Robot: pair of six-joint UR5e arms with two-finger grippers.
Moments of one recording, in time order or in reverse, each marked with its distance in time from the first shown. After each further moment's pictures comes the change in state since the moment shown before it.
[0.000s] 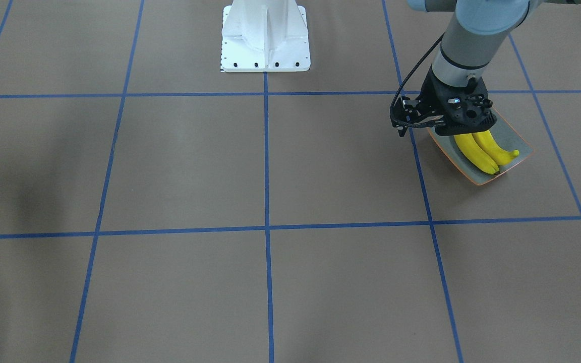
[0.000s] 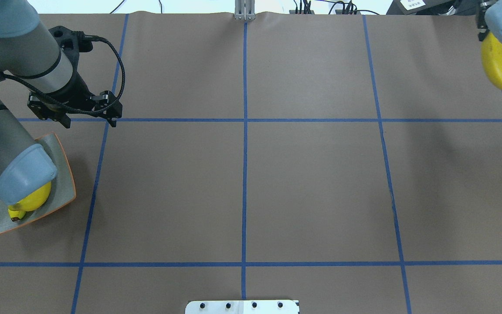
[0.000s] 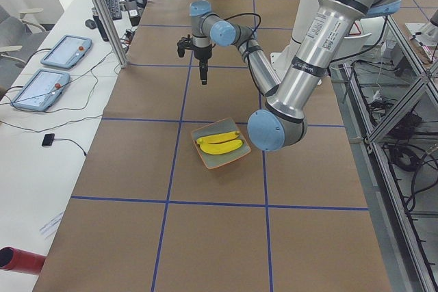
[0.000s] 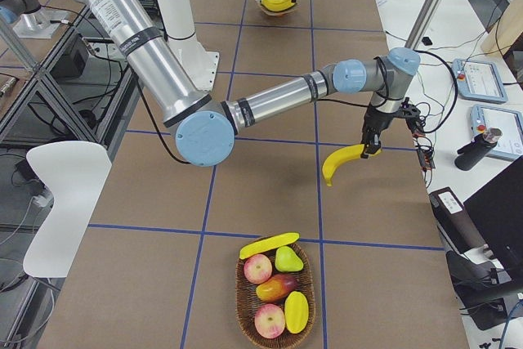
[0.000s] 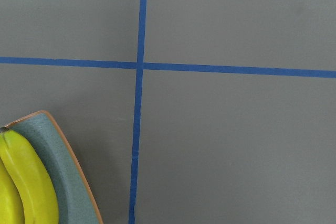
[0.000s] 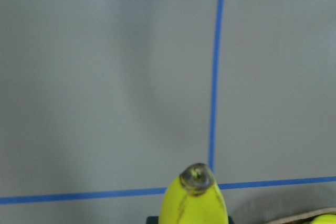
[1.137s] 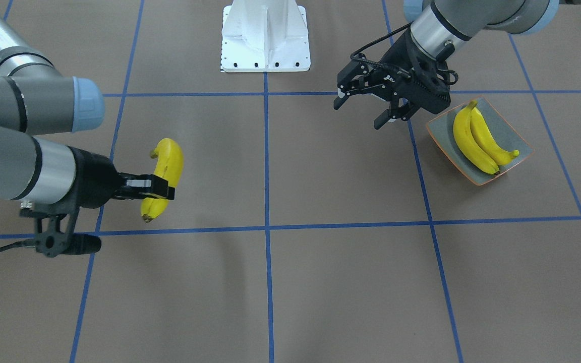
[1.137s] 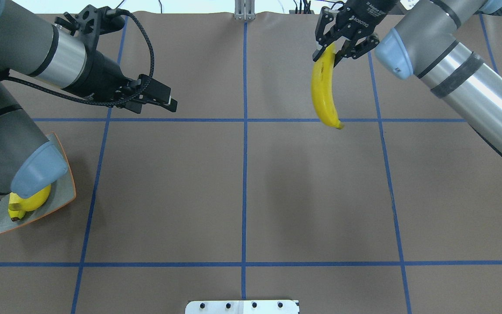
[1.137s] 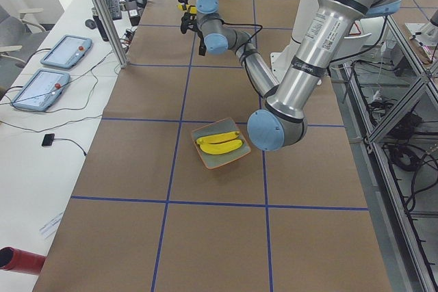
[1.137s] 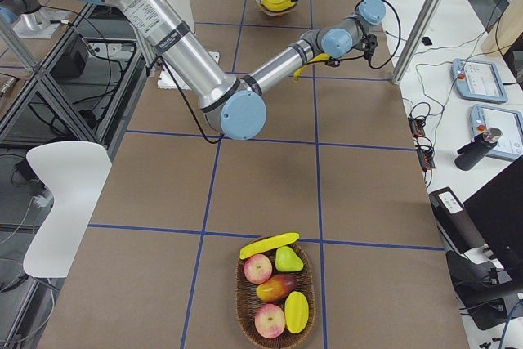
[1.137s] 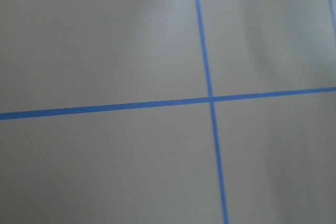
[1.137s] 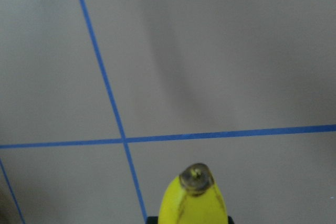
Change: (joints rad) left arm 0.014 -0.004 0.098 -0.796 -0.205 -0.152; right arm -0.264 0.133 0.066 0.367 0.496 0.535
